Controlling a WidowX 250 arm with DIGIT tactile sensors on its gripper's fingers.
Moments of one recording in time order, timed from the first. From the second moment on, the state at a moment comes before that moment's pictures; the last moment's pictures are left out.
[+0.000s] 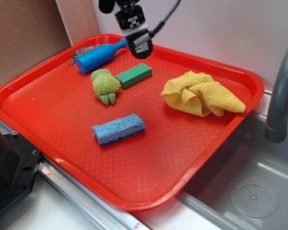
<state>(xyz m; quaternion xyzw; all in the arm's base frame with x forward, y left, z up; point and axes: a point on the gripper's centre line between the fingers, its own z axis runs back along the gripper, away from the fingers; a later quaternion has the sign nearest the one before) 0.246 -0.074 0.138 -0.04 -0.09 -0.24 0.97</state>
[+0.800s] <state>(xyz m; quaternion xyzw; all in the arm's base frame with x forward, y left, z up) 0.287 -0.112 0.059 -0.02 -0.11 -0.36 0.93</state>
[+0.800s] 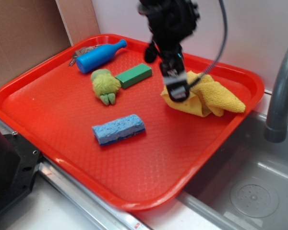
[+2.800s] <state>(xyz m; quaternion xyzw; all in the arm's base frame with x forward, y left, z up) 0.198 -0.022 0.223 0.03 -0.03 0.07 1.00</state>
